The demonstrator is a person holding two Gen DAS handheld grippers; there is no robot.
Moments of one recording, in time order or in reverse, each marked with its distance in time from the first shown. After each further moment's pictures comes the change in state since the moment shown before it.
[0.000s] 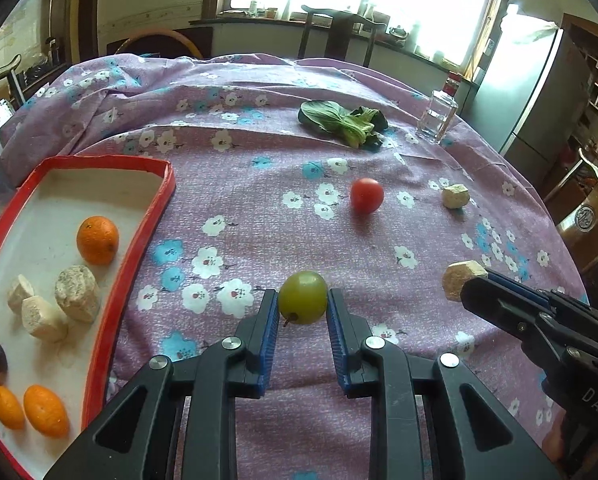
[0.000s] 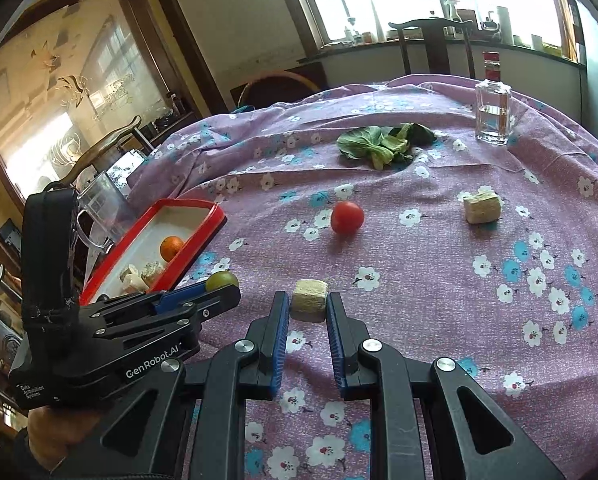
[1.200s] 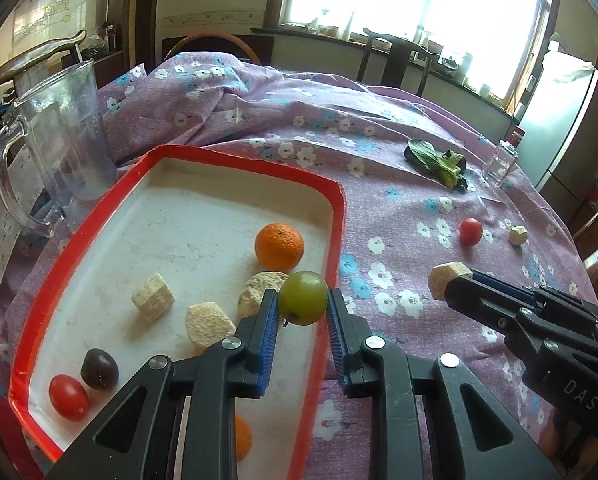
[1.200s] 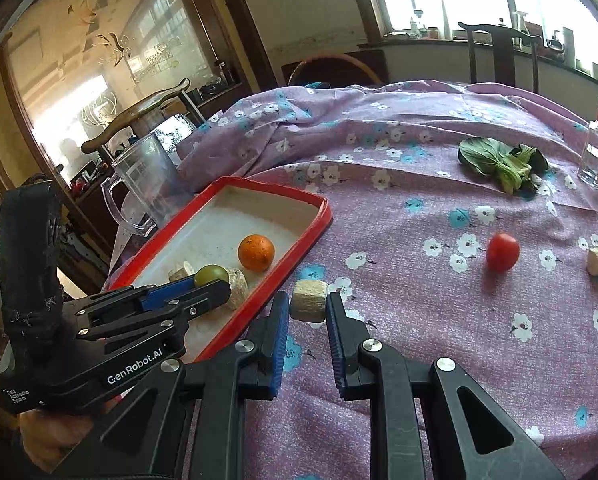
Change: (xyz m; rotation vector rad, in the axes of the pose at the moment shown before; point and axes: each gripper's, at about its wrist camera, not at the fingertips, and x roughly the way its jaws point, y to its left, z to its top) left arm -0.050 0.112 -0.001 -0.090 -0.055 0.085; right arm 0.066 0.112 0.022 -0.135 0.064 0.094
